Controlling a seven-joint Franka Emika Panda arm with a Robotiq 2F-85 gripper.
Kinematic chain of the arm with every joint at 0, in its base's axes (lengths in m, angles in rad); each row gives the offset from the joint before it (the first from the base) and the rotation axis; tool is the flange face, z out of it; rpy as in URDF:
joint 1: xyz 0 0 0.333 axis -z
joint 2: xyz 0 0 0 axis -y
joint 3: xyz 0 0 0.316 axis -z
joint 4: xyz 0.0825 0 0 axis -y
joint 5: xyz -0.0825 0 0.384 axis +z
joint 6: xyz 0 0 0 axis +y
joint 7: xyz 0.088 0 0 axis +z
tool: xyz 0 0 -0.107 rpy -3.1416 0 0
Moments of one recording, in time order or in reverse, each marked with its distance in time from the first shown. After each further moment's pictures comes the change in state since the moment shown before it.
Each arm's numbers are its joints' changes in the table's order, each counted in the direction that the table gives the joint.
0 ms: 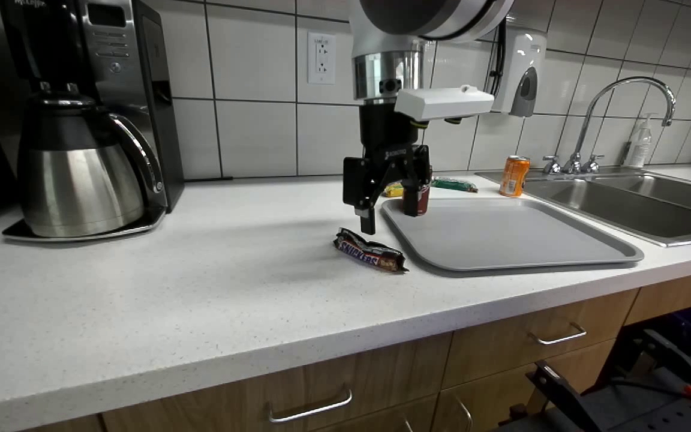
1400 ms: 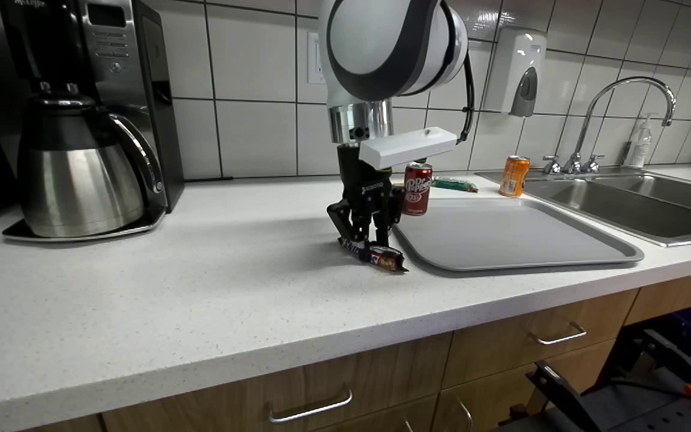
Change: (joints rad) arm -0.038 -0.213 0.038 0.126 -0.111 -0.037 -0.148
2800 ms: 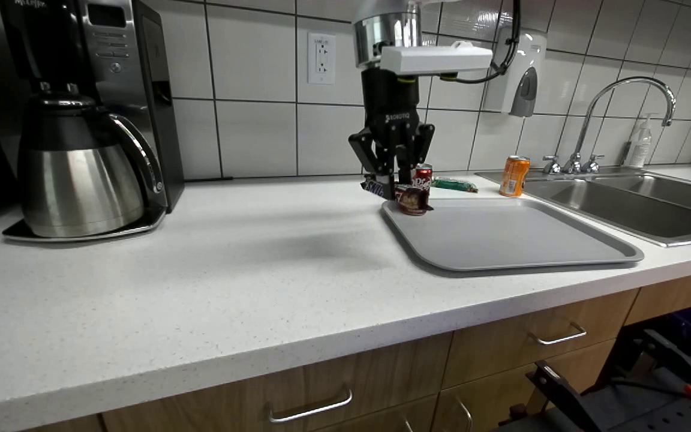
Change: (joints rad) arm 0.032 0.230 0.015 0.003 0.098 0.226 0.001
